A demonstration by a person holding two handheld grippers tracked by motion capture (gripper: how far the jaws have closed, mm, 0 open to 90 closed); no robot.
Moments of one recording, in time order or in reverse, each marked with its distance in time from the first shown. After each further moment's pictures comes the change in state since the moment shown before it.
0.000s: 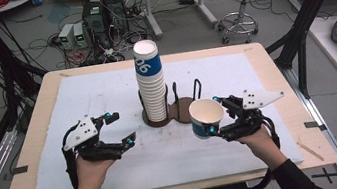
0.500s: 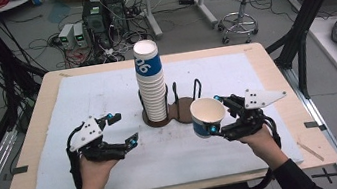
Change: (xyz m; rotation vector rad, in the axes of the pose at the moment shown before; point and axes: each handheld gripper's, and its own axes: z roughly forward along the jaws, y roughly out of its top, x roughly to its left) left arm -0.002 -0.008 0.006 0.019 0.031 0.016; right arm 0.001 0.003 -0.003 -0.010 -0.005 -0.009
